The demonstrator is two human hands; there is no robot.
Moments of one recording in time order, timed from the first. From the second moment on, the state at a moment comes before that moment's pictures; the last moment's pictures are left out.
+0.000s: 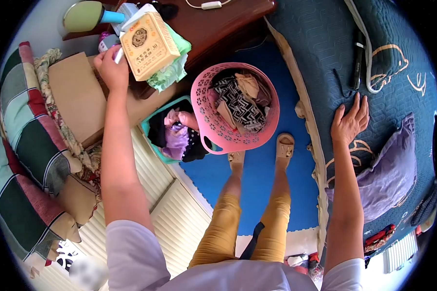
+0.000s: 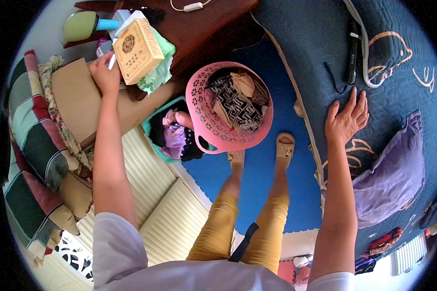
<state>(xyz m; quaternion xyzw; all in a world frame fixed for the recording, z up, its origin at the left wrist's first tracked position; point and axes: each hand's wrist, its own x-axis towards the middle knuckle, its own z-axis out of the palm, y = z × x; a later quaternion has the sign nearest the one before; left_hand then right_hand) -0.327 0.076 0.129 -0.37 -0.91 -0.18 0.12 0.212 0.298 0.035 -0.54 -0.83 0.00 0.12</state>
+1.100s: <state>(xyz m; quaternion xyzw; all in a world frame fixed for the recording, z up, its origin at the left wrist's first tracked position) -0.030 -0.016 -0.112 -0.48 -0.79 0.22 -0.31 0.213 0.299 0.029 -0.54 -0.84 -0.02 0.11</state>
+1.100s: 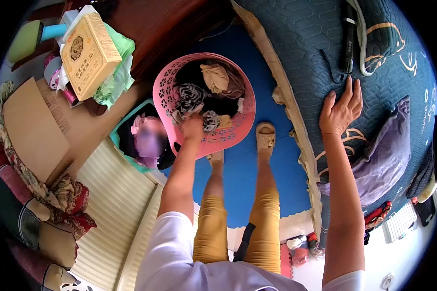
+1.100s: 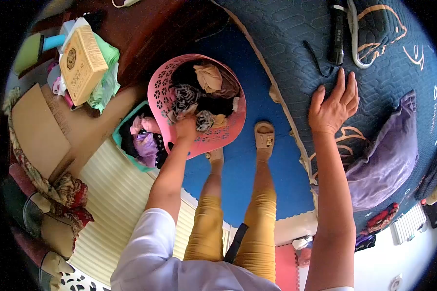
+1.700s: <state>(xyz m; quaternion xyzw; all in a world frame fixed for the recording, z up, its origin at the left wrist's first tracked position) -0.015 0.127 -0.118 -0.57 -0.78 0.21 -0.14 0.213 0.301 0.027 -0.54 -0.83 -0.01 0.11</state>
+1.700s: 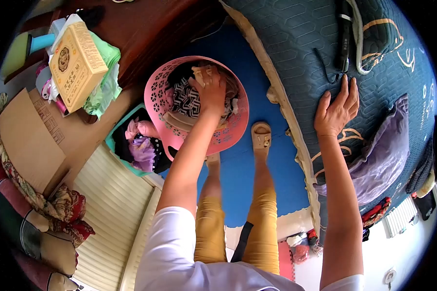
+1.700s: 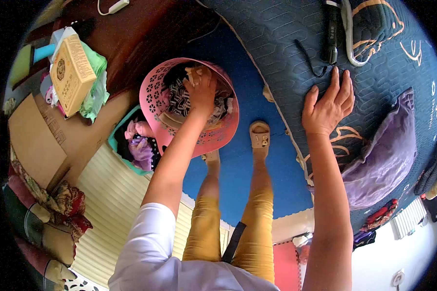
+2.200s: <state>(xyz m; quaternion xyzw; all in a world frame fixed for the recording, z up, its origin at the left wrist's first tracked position) -0.031 0.029 -0.110 -0.36 -0.83 0.10 -0.40 0.213 0.300 0.027 -0.54 -0.84 -0.01 0.11</state>
